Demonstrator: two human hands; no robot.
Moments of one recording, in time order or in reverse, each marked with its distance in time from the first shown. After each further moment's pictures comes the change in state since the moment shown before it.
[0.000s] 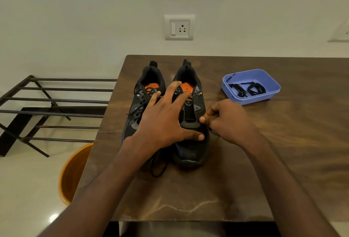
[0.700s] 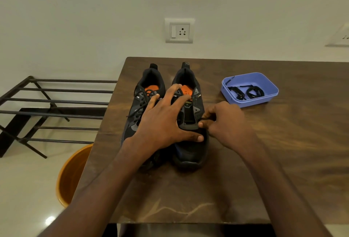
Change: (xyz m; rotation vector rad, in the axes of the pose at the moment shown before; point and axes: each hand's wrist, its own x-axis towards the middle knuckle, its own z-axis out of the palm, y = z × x) left_hand 0.003 -0.004 0.004 -0.008 0.022 0.009; right_hand -0.002 -0.006 0.001 -0.136 0.021 -0.024
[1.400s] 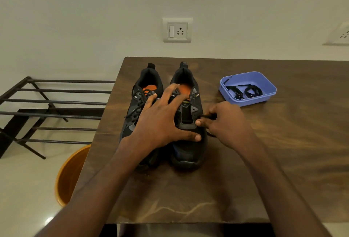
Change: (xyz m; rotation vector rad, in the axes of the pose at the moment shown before) left_hand 0.001 -0.002 0.000 0.009 -0.011 -0.002; right_hand 0.000 0.007 0.000 0.100 0.001 0.015
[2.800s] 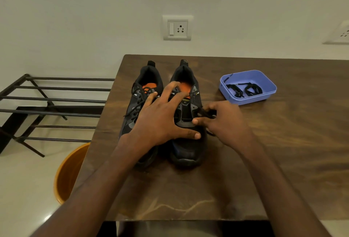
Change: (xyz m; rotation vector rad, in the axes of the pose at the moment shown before) left_hand 0.000 -0.001 0.000 0.003 -0.016 0.011; right_hand 0.000 0.003 0.003 0.052 0.022 -0.052
